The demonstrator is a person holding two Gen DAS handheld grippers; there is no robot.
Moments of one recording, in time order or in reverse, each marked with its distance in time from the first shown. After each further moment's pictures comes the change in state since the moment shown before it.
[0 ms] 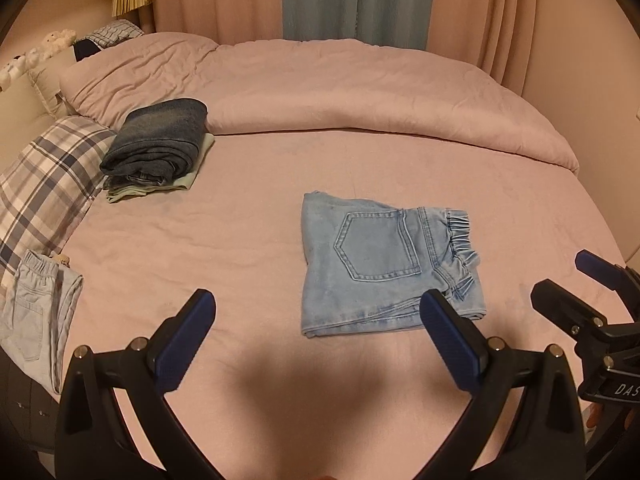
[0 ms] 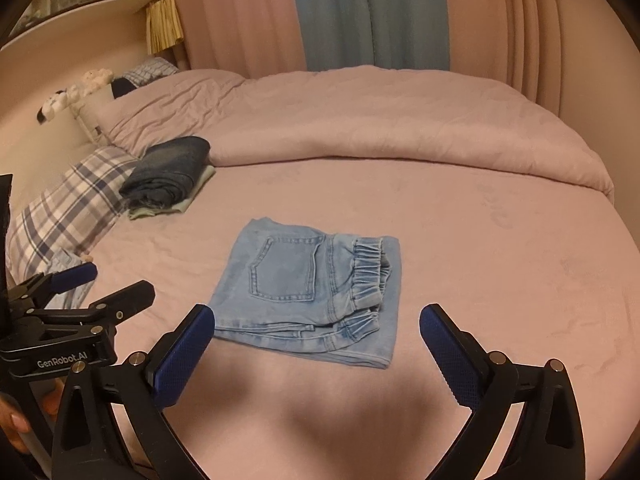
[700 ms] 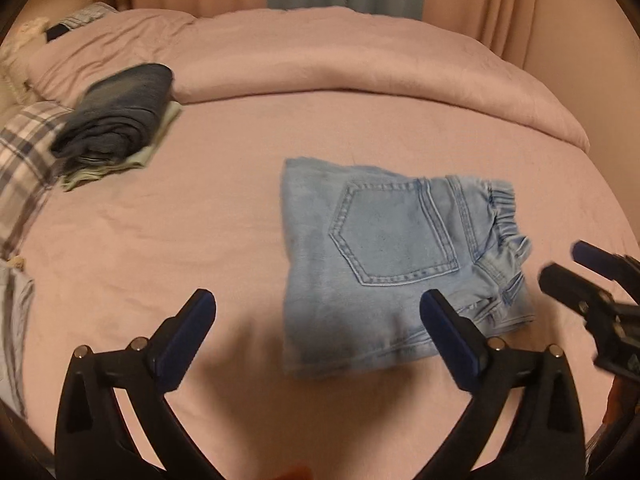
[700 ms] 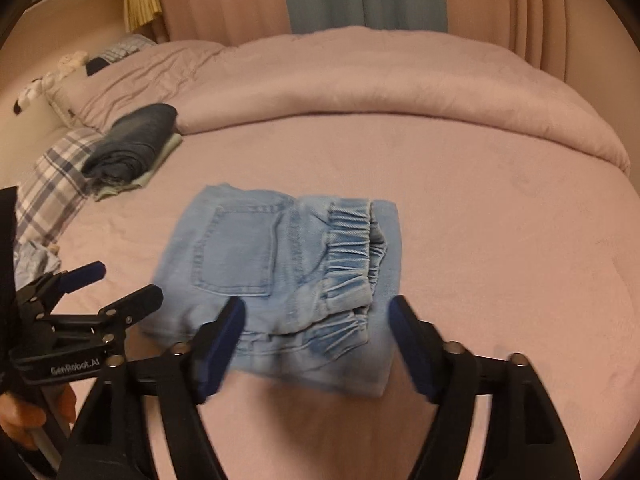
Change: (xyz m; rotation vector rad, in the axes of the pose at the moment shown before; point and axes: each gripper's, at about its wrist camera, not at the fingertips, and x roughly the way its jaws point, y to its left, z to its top) left arm 0.098 0.001 -0.005 0.025 0.070 -0.034; right arm 0.079 -0.027 -0.011 0.016 0.091 -0.016
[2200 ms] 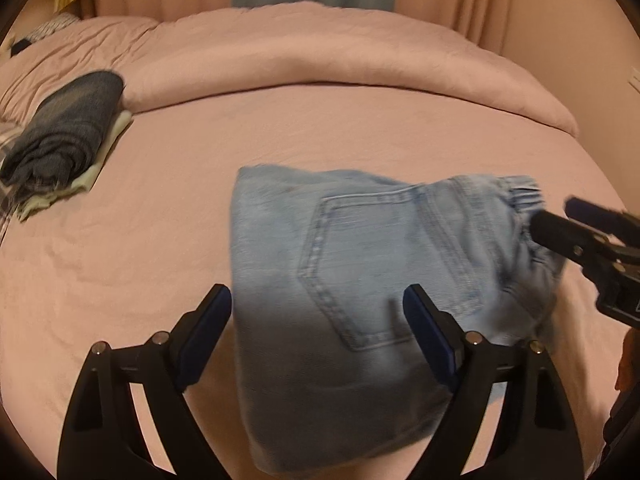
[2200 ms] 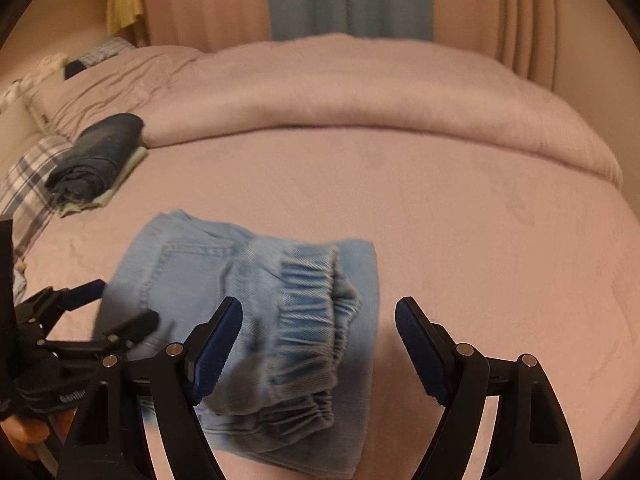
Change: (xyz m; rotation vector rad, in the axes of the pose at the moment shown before) left arm 0.070 -0.014 0.019 0.088 -0.019 -0.093; right arm 0.042 -0.012 0.026 -0.012 -0.050 -0.093
